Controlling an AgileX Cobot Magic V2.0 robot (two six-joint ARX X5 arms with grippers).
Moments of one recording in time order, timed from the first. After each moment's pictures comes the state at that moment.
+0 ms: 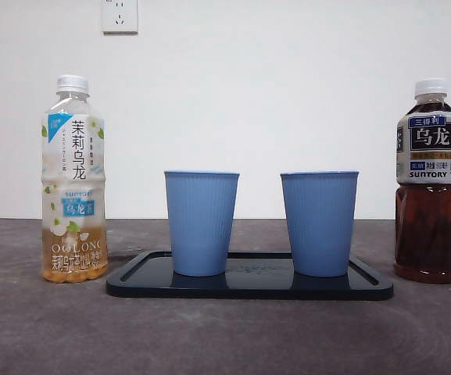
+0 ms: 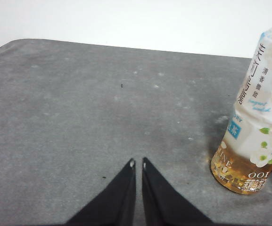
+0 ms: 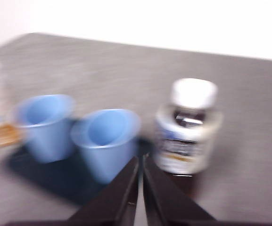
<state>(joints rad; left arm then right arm) -0.03 0.01 0.03 -0.18 -0.02 -0.09 0.17 0.38 0.56 -0.45 -0.21 0.03</state>
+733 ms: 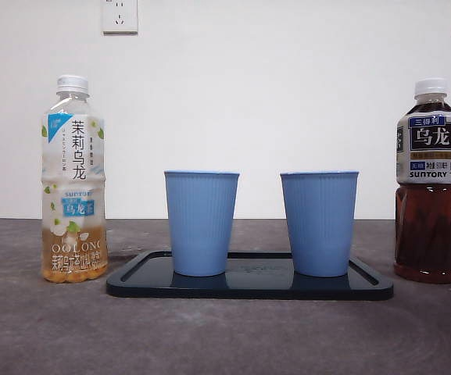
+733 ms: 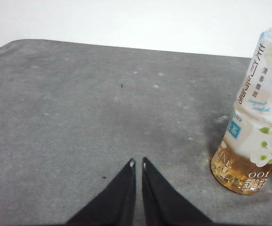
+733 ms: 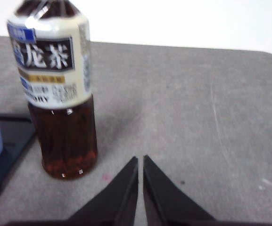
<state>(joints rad) -0.03 0.01 0.03 -0.18 -0.02 -0.08 0.04 0.01 0.02 -0.17 0.03 0.00</state>
